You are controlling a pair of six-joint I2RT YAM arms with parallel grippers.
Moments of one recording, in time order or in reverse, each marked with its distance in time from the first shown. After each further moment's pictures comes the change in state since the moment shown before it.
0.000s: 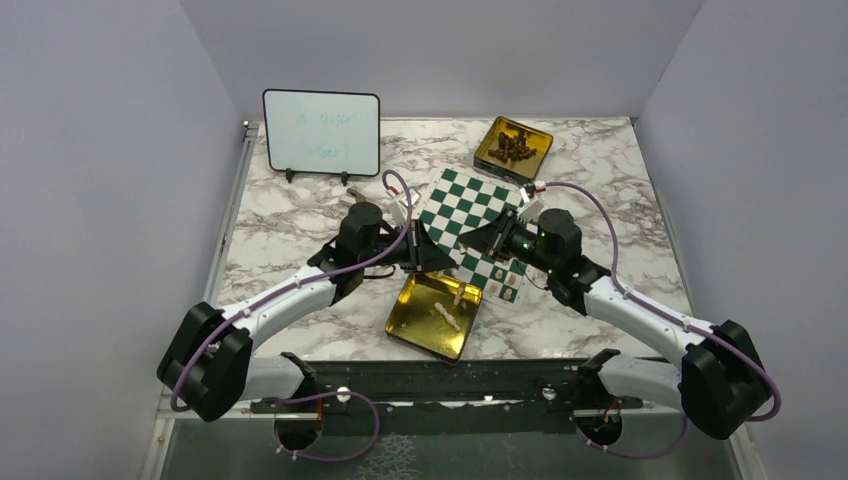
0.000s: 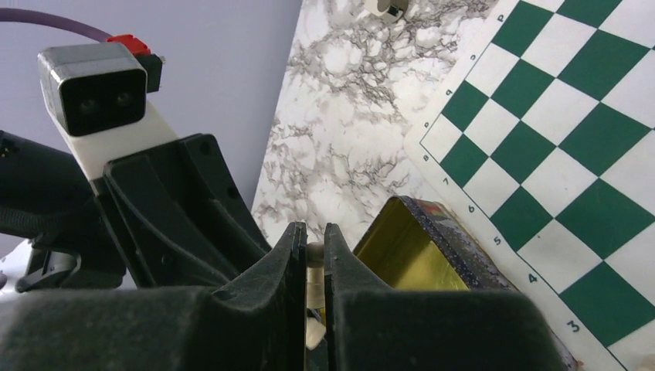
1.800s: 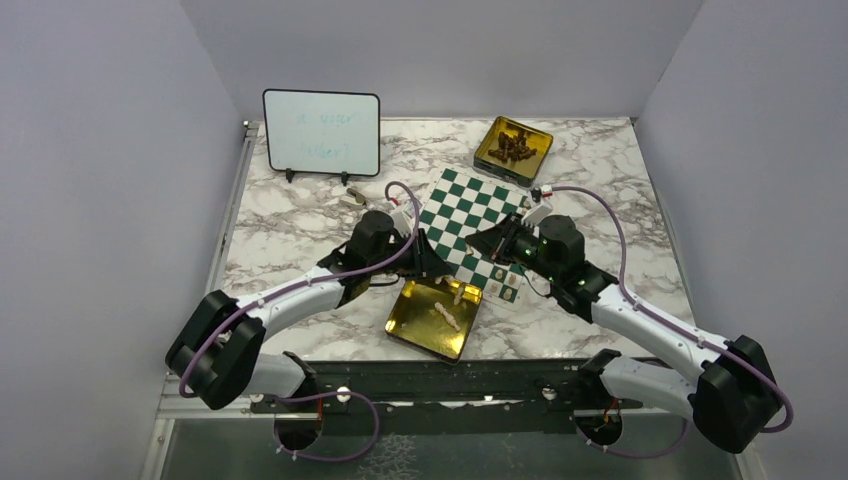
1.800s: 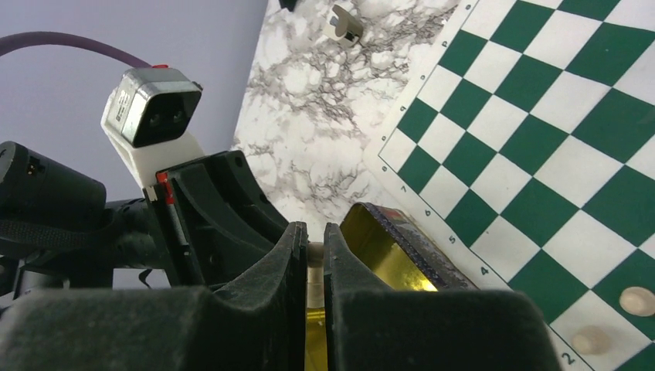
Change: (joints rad) left arm -0.056 0.093 0.003 -0.024 -0.158 0.017; right arm 0.059 -0.076 -0.003 -0.084 0.183 -0.058
